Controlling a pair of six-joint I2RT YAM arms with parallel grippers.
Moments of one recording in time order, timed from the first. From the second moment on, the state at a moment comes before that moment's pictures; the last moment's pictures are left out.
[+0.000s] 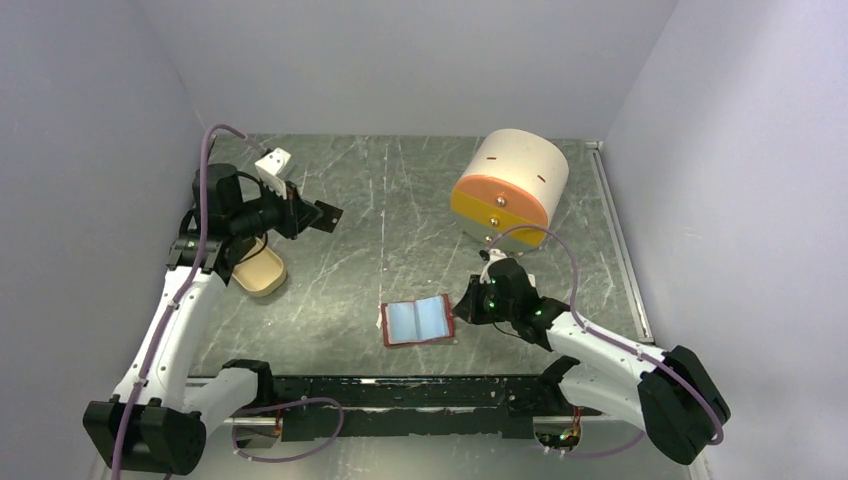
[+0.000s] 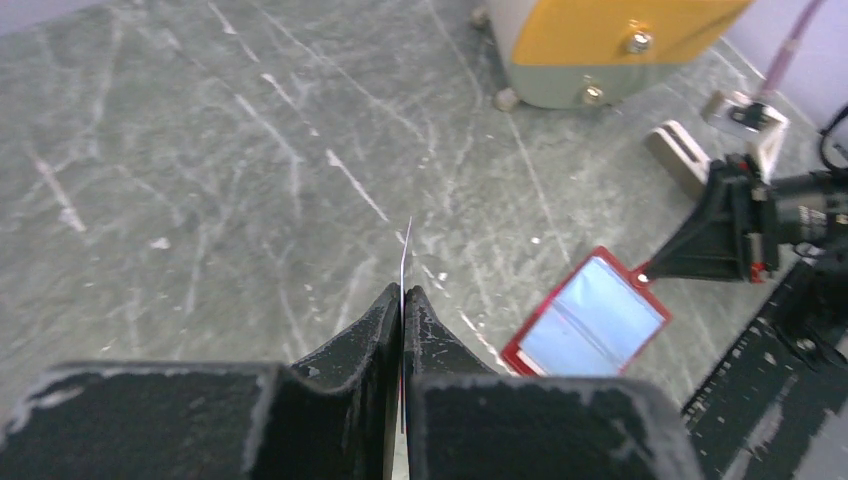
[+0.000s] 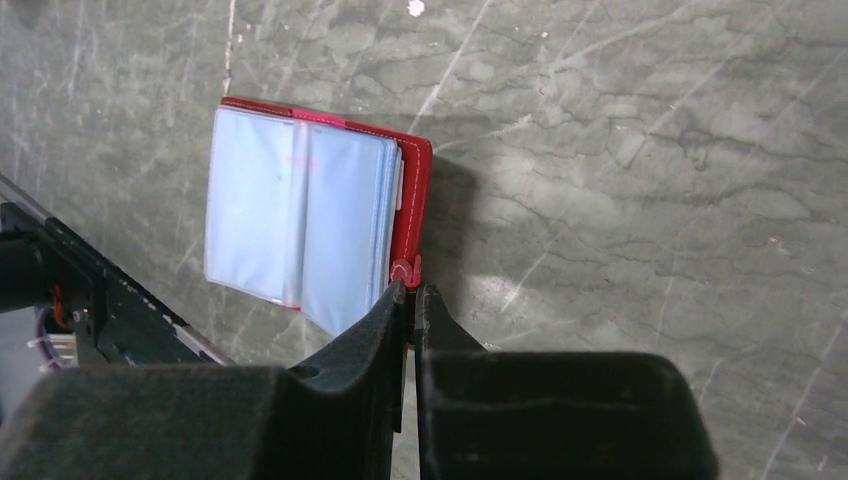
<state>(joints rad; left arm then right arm) -0.09 1.01 1.01 -0.41 0.62 0.06 0.65 1.02 0.35 -0.05 -0.16 0.61</state>
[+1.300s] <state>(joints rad) -0.60 1.89 1.04 -0.54 0.90 -0.13 0.65 1.01 0.38 -0.12 -0.13 0.60</state>
